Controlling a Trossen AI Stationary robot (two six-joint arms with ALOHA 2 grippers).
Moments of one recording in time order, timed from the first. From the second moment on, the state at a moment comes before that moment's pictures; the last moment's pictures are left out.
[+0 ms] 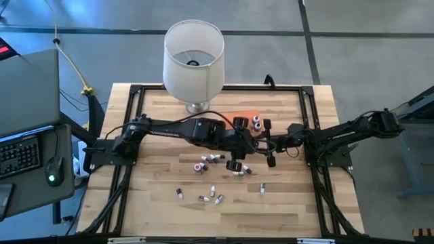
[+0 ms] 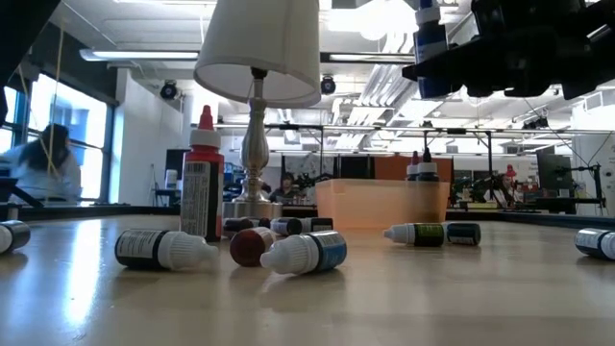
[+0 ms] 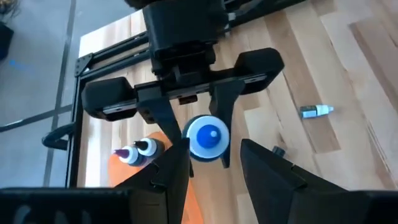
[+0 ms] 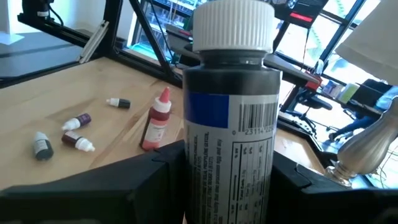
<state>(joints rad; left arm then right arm) -0.16 2.10 2.35 -1.00 -0.29 0.23 0.00 1.09 0.25 0.77 -0.09 -0.37</state>
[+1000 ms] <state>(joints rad) -0.14 2.15 2.35 -0.92 -0.28 0.24 0.00 1.09 0.25 0.75 -0.08 -0.39</state>
